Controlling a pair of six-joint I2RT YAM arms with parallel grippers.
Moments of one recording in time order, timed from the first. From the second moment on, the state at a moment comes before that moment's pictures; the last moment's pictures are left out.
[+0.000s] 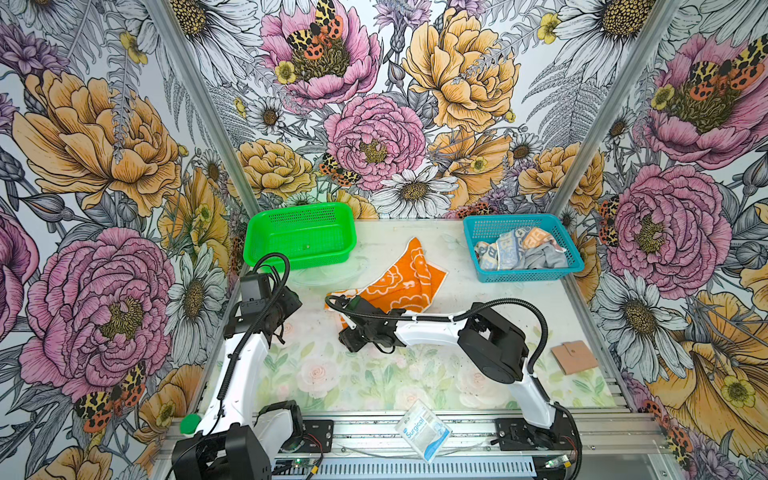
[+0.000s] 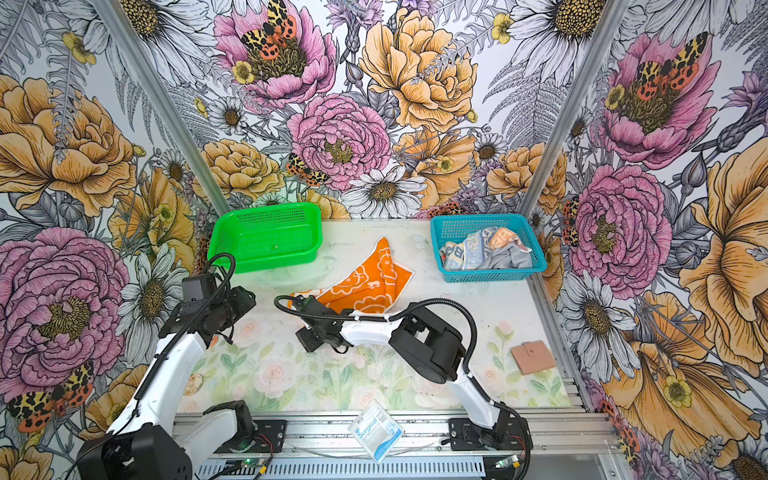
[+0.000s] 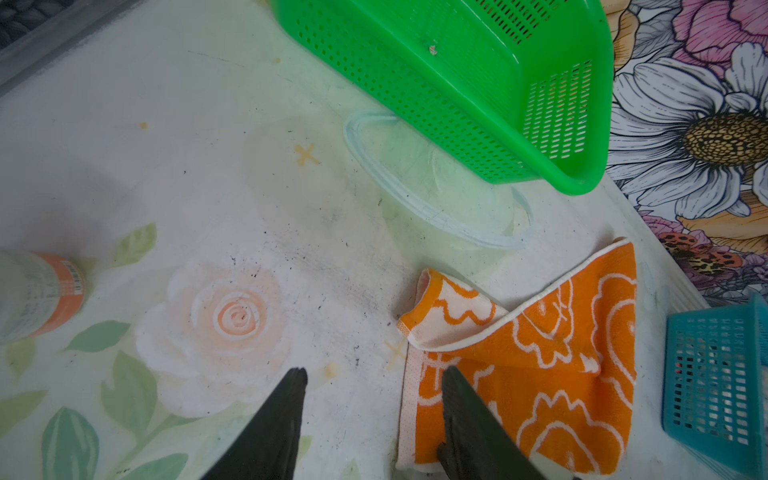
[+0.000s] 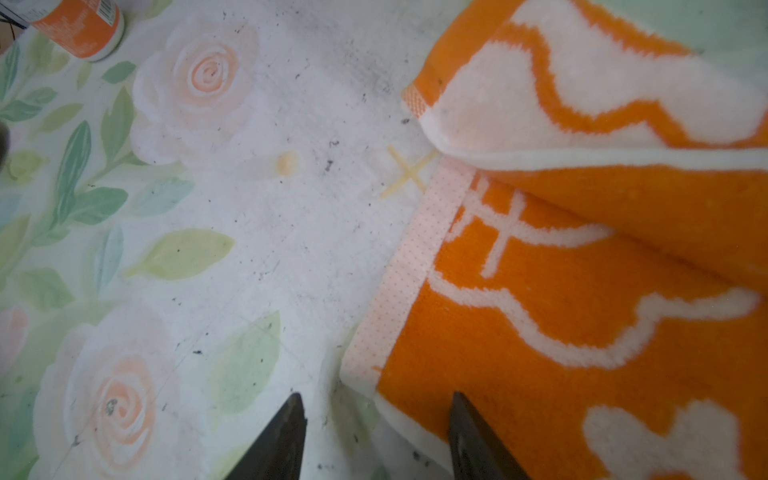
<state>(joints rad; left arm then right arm) 0.20 1.02 0.73 -0.52 0.12 -0.56 1.06 2.20 1.53 -0.21 -0.04 0.30</state>
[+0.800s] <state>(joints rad) 0.01 1.16 0.72 -0.52 0.23 -0.56 1.04 2.11 1.41 -0.29 0.09 0.30</state>
